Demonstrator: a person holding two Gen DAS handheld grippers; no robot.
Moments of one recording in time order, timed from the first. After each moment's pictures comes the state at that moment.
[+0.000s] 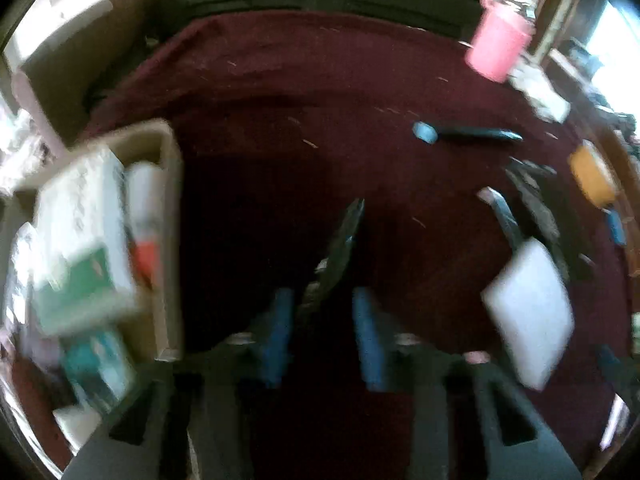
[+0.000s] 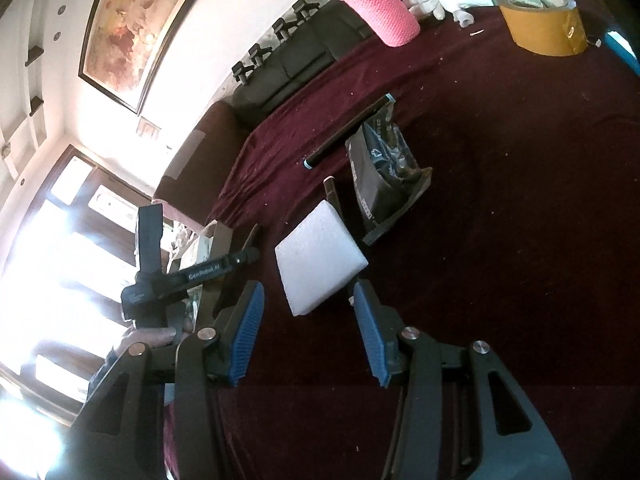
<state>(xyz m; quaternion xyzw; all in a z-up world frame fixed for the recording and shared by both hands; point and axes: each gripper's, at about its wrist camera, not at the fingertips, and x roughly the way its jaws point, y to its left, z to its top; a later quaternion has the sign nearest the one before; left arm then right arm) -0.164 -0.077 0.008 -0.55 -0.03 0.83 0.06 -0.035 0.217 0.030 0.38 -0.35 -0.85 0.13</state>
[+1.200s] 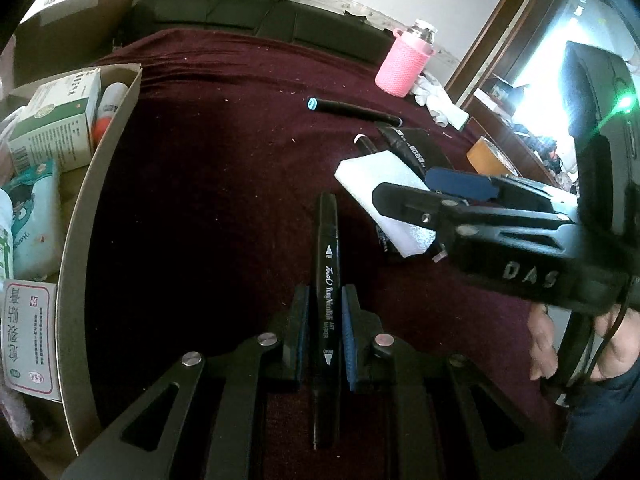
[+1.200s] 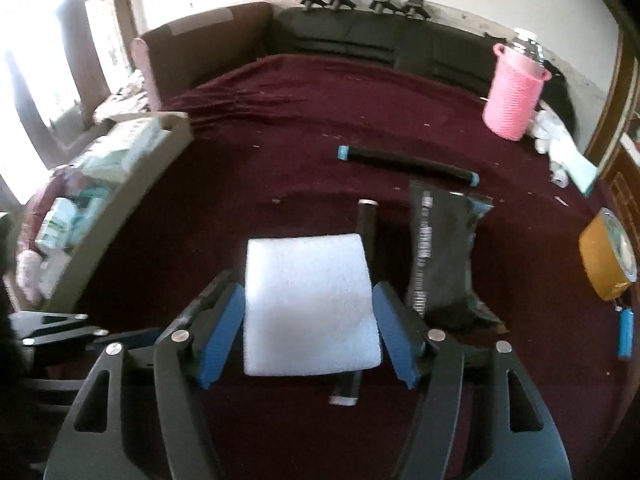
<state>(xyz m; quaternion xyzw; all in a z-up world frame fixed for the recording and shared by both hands) -0.051 -0.056 -0.001 -0.45 -0.12 0.87 0.16 -0.104 0.110 0.039 0.43 0.06 -0.89 0.13</state>
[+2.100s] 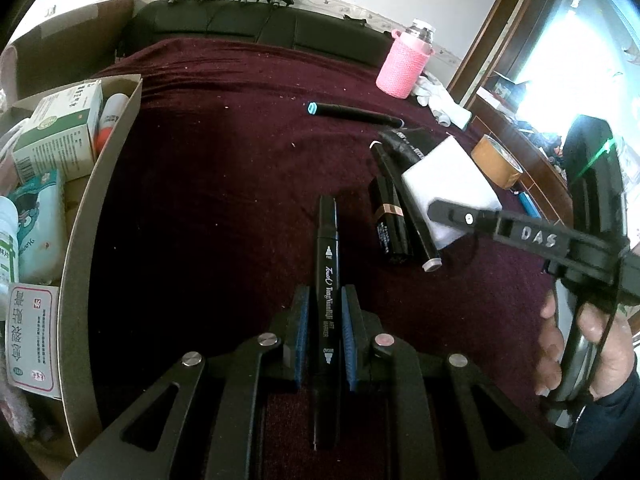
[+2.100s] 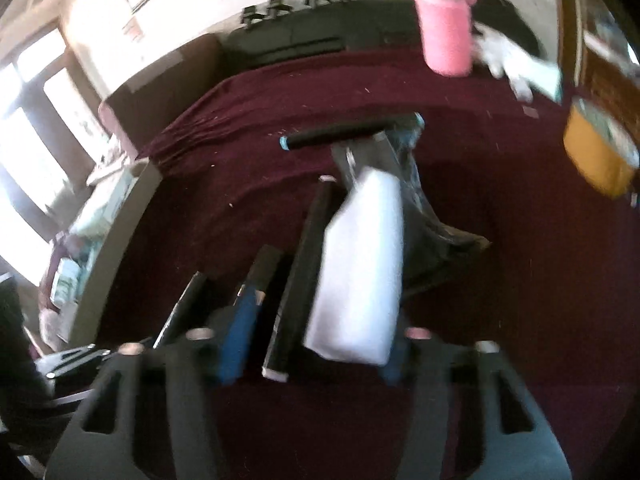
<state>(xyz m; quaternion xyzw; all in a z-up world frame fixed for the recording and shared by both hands) -0.050 -0.050 0.000 -0.44 -0.10 0.88 0.15 -0.092 0.177 0.019 0.43 -0.13 -0.89 0.09</state>
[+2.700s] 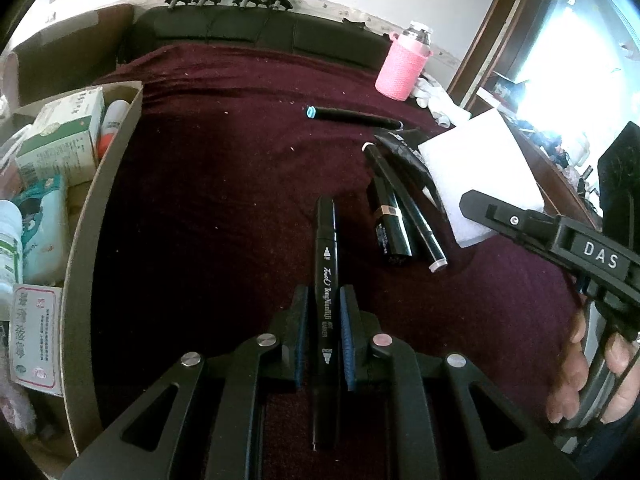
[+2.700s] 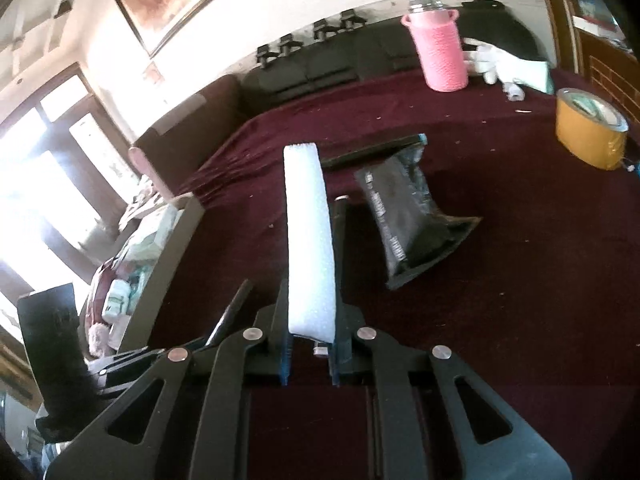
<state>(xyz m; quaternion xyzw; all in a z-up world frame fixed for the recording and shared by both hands) -0.048 -0.047 0.001 -0.43 -0.09 0.89 0.14 -0.055 0.174 0.037 0.37 -0.17 -0.91 0.12</state>
